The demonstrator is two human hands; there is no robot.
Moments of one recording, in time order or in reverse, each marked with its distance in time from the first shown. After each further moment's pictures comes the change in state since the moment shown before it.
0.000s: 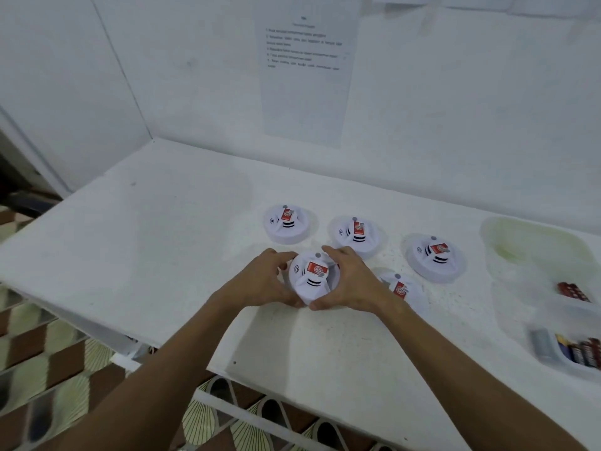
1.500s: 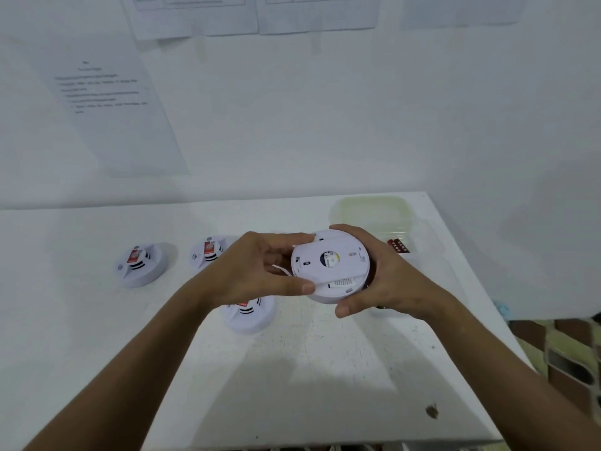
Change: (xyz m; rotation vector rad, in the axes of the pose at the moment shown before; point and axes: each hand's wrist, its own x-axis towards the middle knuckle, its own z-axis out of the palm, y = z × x) left_hand 0.020 0.258 0.074 -0.313 -0.288 0.369; right_hand -0.204 0.116 -0.188 0.628 0.183 -0.143
